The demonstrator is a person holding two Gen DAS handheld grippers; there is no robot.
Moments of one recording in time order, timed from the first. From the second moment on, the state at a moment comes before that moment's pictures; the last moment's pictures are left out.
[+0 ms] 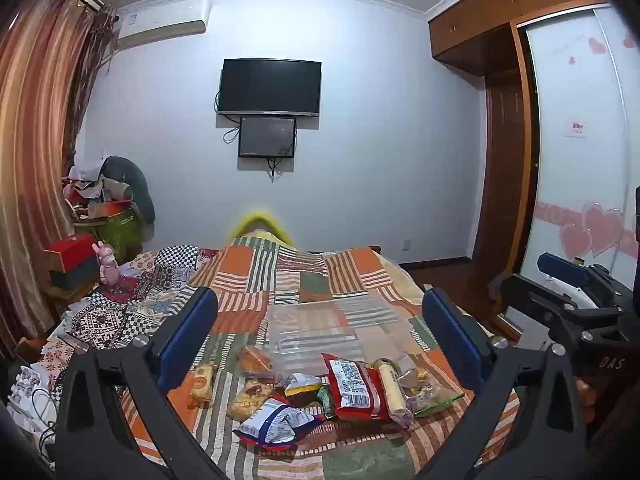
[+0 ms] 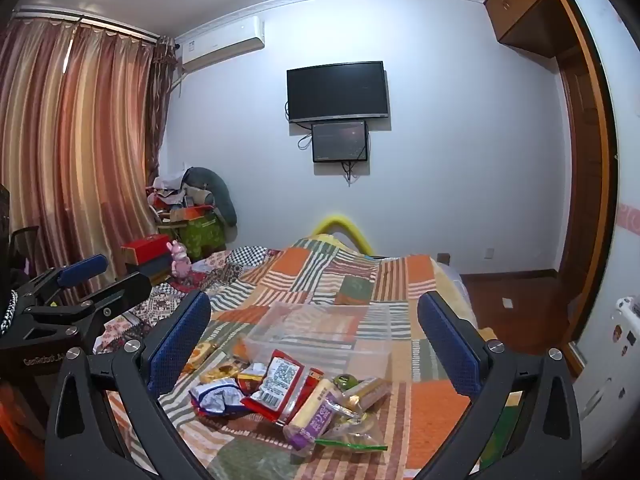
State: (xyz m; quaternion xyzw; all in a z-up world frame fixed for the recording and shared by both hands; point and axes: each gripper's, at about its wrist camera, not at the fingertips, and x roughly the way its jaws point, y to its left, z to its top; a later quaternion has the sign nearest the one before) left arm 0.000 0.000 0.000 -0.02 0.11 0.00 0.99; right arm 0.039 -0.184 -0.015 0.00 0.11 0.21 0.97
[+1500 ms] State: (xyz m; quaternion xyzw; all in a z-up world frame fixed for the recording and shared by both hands) left arm -0.004 -0.005 0.004 -0.02 0.10 0.00 0.99; right arm 0.039 -0.182 -0.014 0.00 0.11 0.21 0.97
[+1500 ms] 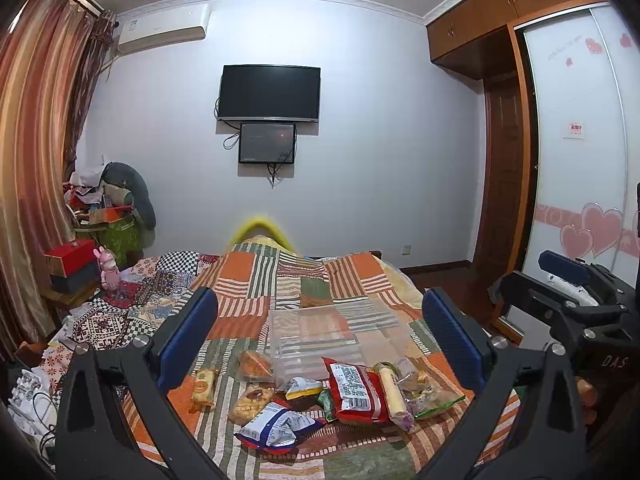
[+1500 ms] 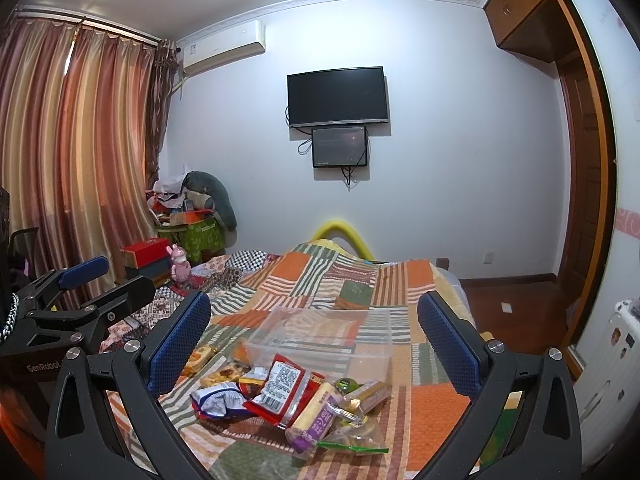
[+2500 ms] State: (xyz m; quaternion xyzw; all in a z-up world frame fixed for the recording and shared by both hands) left arm -0.005 -0.004 0.003 -0.02 0.10 0.01 0.99; right arm 0.036 -0.183 -0.013 0.01 0.10 0.21 0.97
